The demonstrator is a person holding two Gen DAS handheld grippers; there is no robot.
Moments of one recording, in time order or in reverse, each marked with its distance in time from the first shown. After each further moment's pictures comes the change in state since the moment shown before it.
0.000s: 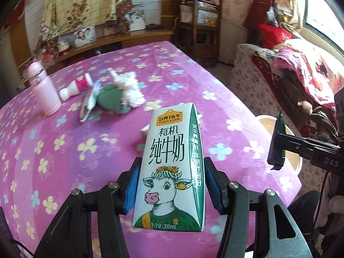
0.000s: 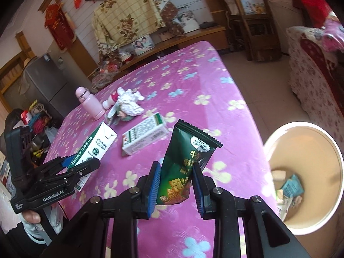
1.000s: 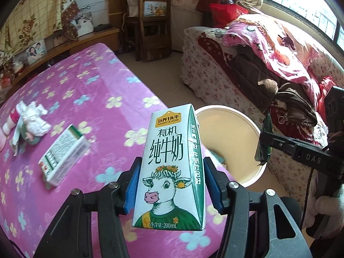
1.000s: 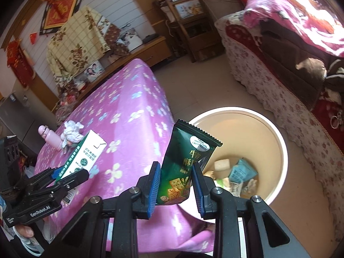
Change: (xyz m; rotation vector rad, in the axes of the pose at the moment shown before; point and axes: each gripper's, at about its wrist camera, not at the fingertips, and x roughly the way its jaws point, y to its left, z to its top) left arm 0.047 -0.158 0.028 0.168 0.052 -0.189; right arm -0.076 -0.146 -0.021 0.238 -0.081 -0.201
